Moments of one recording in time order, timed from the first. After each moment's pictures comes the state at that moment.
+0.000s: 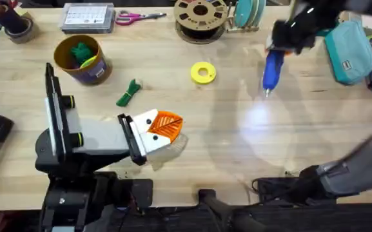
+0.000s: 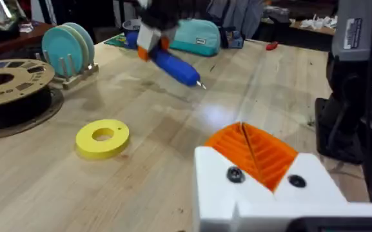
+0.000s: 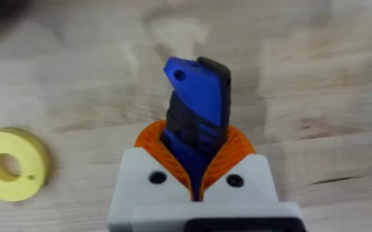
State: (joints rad) left arm 0.01 0.01 0.01 -0.12 1.16 0.06; right arm 0.03 1.77 1.38 -0.81 0.07 0.19
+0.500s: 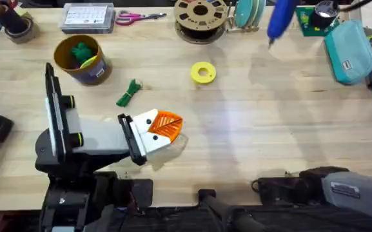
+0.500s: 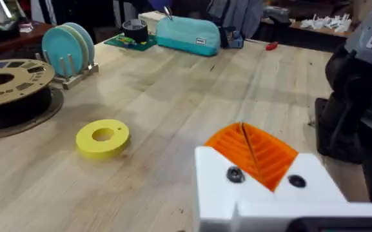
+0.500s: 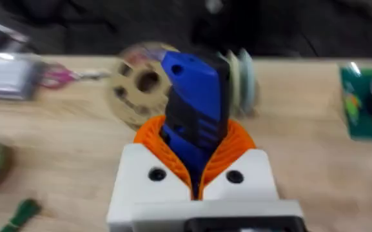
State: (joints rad) left arm 0.01 0.01 0.01 -0.12 1.16 0.06; right arm 0.12 1.35 1.38 -0.53 -0.07 0.14
